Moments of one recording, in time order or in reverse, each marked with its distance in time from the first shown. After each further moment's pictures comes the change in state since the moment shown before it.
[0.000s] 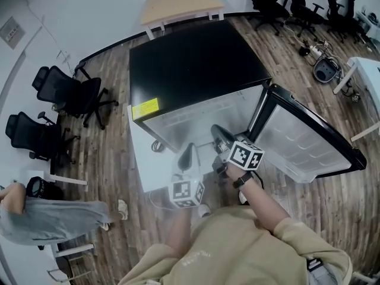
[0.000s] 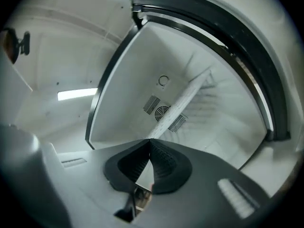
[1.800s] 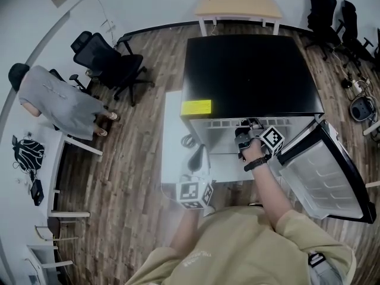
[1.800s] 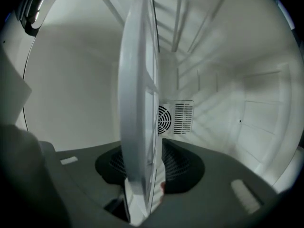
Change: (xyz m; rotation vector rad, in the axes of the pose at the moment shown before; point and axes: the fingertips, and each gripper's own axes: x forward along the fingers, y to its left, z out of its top) left arm -0.022 0.090 0.024 -0.058 -0.044 0.230; right arm 0.129 -0.036 0.033 0.565 -0.146 0.123
